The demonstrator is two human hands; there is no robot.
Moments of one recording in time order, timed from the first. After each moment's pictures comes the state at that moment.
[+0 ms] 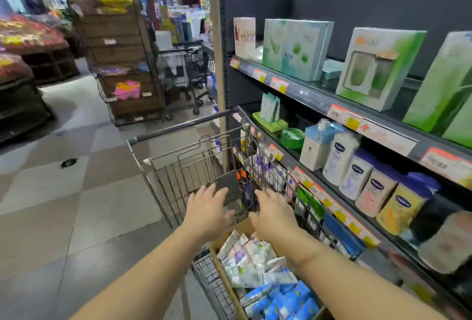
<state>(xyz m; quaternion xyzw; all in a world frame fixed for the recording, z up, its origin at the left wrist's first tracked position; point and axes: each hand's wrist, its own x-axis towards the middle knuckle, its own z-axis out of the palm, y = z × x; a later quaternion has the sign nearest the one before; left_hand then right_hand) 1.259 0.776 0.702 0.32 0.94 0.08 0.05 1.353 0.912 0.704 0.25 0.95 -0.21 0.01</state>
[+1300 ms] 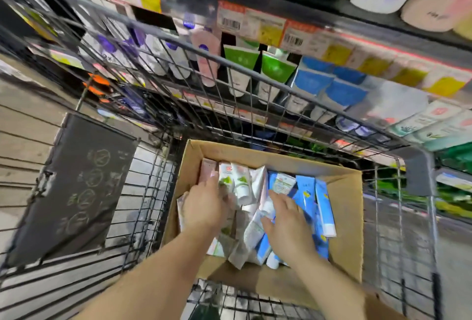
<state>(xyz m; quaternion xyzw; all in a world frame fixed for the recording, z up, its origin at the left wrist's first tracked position) 1.125 0.935 0.317 0.52 0.81 0.00 0.26 1.306 0.930 0.348 0.66 0.66 -0.35 0.07</state>
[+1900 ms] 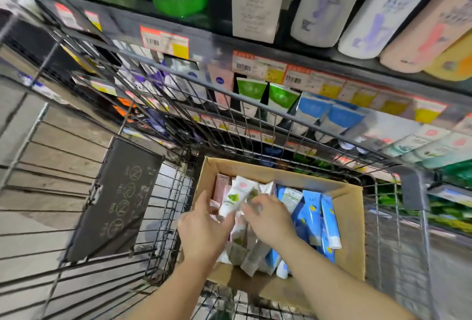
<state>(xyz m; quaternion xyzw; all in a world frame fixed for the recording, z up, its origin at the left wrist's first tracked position) 1.110 0.901 0.387 0.44 0.85 0.17 0.24 1.247 0.962 0.399 0.67 0.60 -0.44 0.06</state>
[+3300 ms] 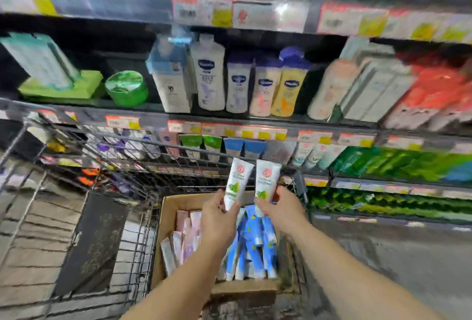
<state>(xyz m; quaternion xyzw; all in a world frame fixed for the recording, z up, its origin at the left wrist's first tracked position) 1.236 0.910 0.548 0.43 0.68 0.37 0.46 1.386 0.934 0.552 0.73 0.47 -0.44 -0.23</state>
